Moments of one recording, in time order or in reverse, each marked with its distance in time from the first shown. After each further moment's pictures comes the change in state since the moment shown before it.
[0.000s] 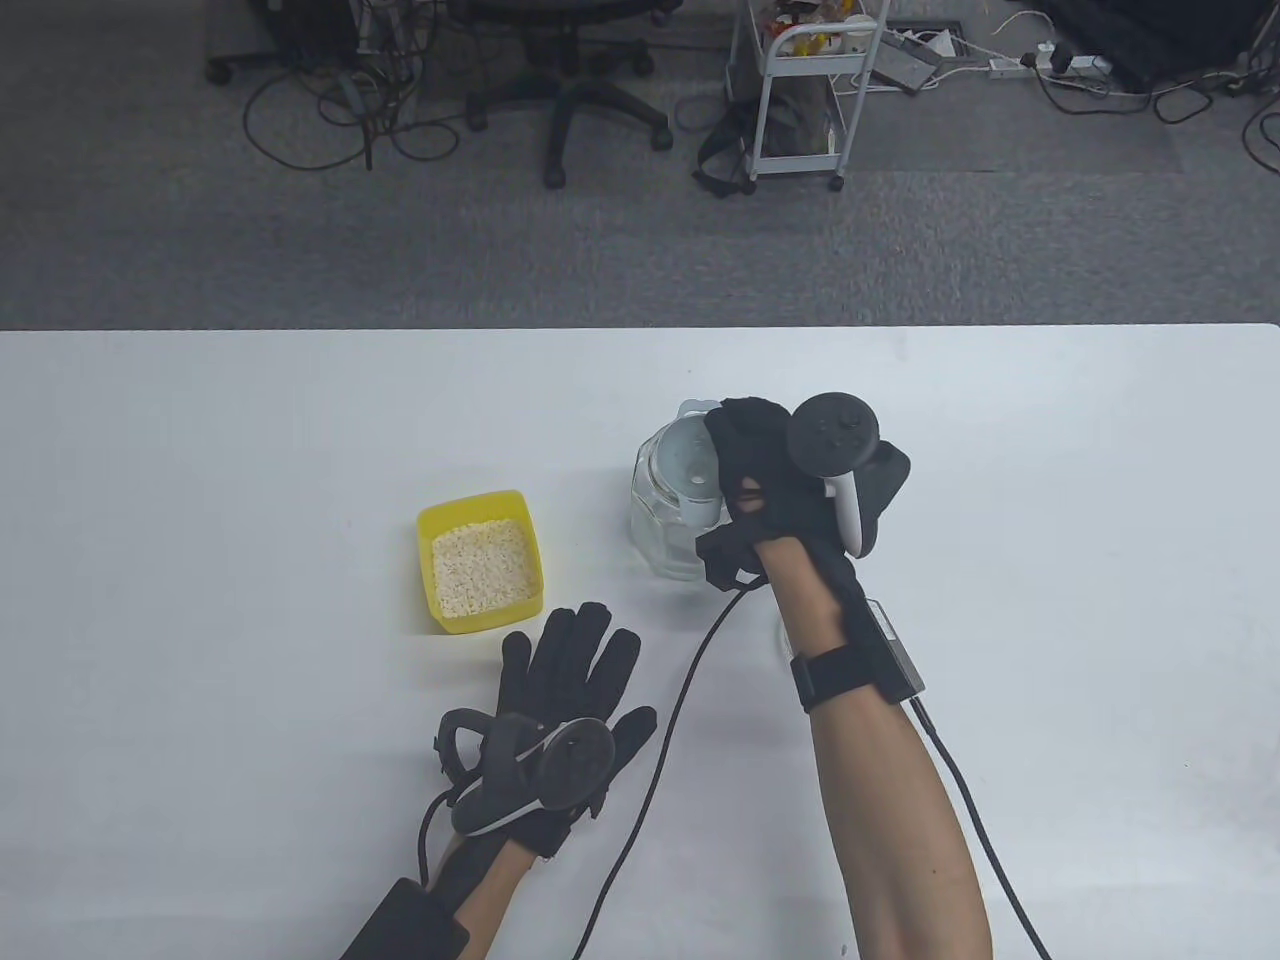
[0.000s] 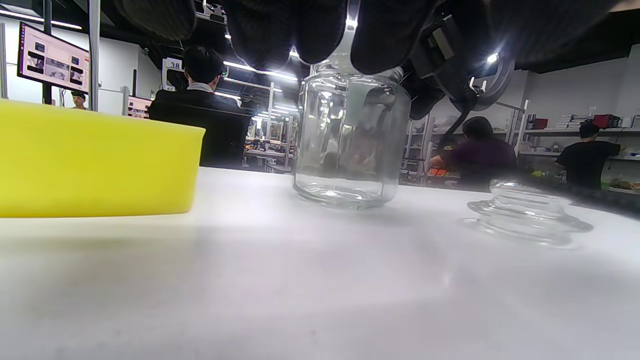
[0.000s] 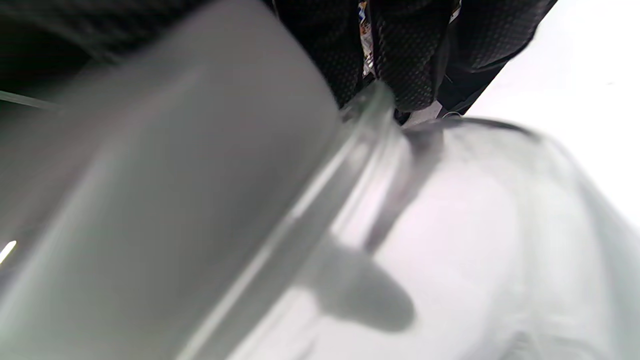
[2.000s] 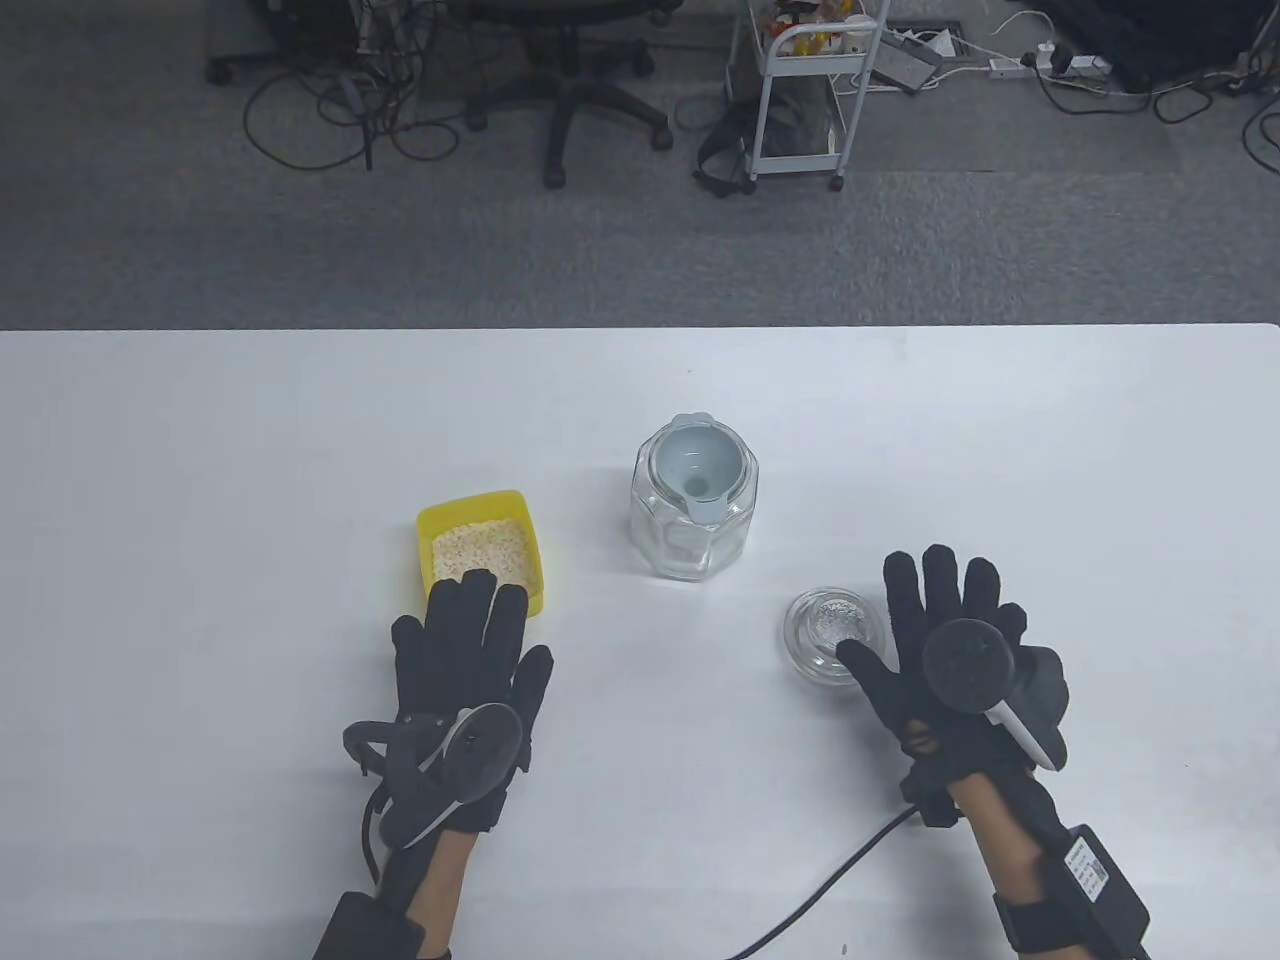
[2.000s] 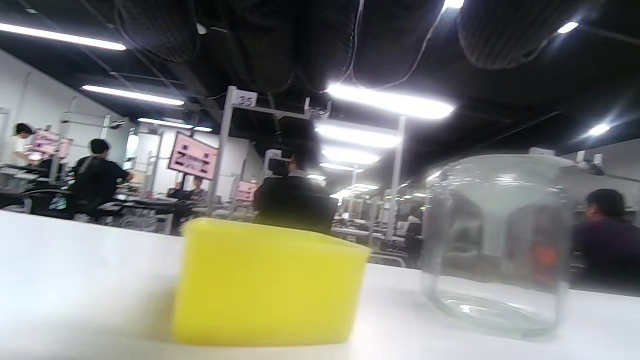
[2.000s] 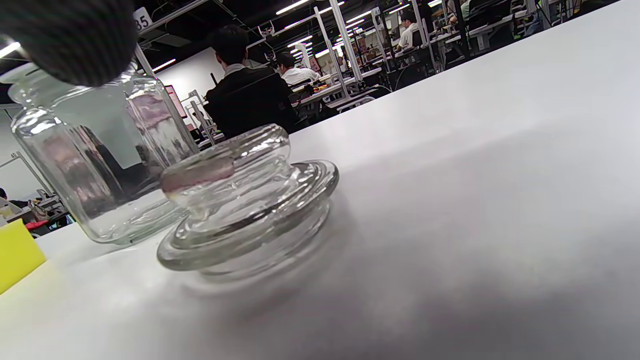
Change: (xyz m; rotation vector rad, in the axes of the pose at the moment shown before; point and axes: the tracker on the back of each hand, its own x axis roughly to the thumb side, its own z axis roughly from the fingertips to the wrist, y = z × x) left_hand -0.065 0.038 0.018 0.263 0.315 -0.044; right_hand -0.162 -0.075 0.107 0.204 -0.186 0.482
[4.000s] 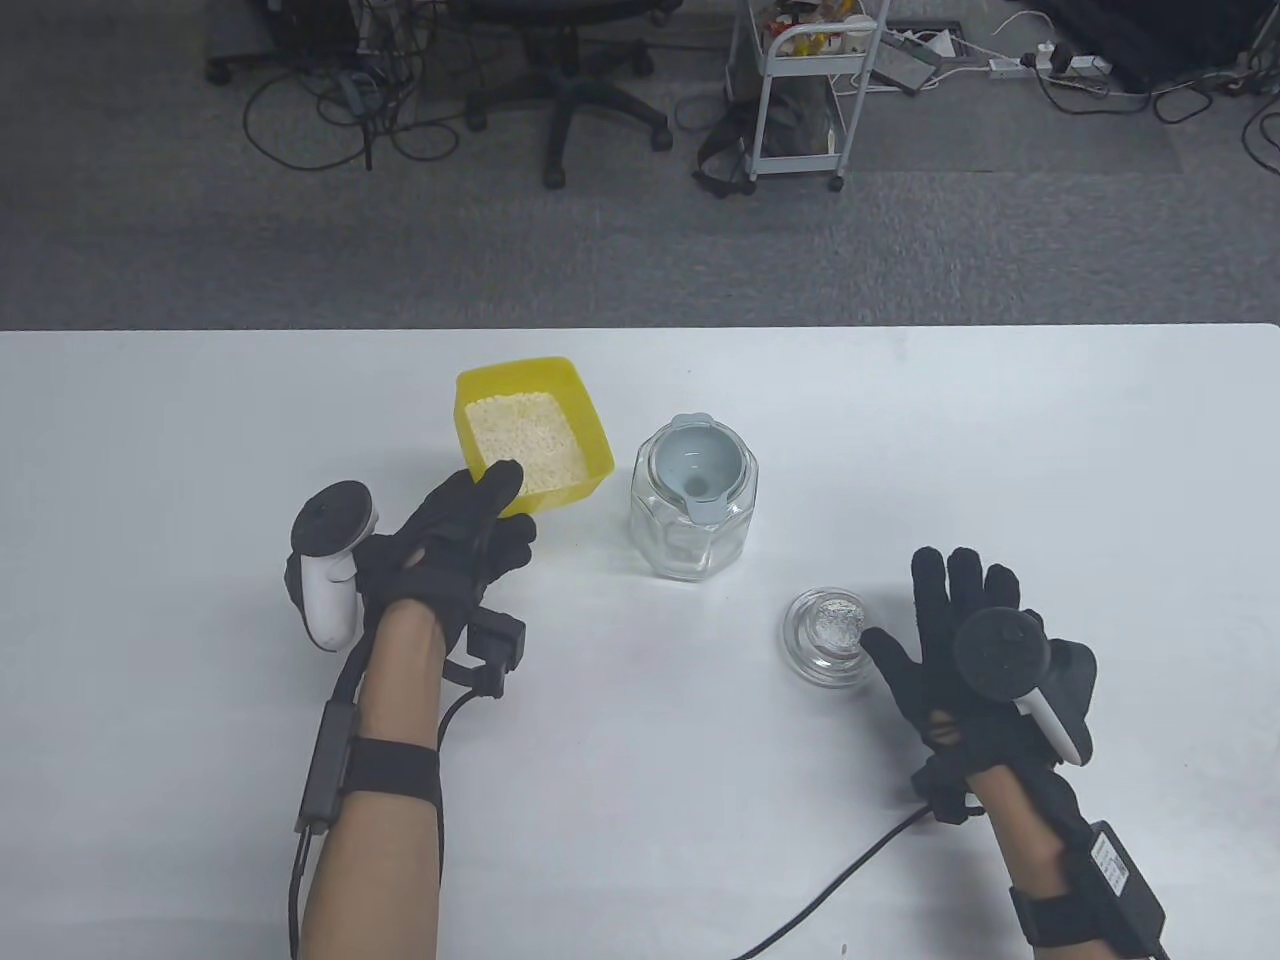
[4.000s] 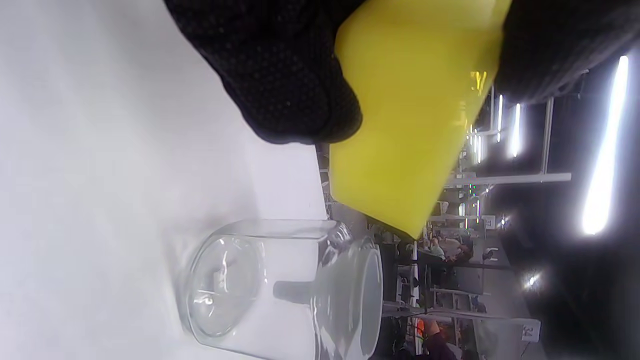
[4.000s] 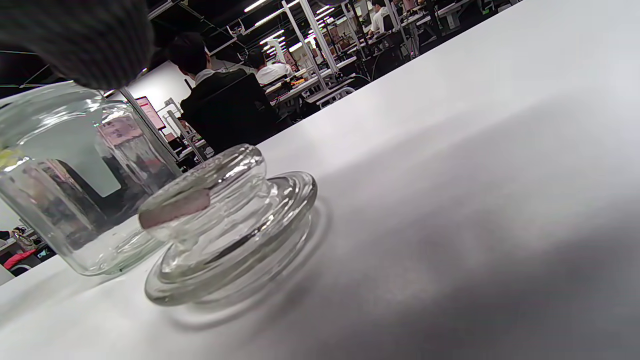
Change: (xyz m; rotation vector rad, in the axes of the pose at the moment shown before) left_hand -0.033 -0.008 -0.126 -0.552 0.474 1.193; right_hand -0.019 -0.007 -0.004 0.027 0.072 -0.093
